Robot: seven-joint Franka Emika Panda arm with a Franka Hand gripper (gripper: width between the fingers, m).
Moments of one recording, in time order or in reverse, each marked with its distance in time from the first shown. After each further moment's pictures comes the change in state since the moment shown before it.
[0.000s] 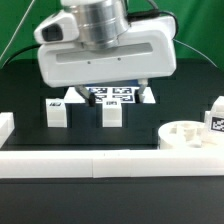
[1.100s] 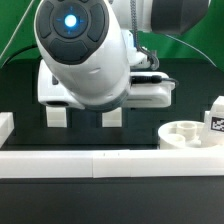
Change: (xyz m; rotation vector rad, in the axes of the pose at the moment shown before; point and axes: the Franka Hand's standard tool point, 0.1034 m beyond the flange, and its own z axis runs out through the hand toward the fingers) arm -0.027 0.006 0.040 -0.052 -0.566 0.027
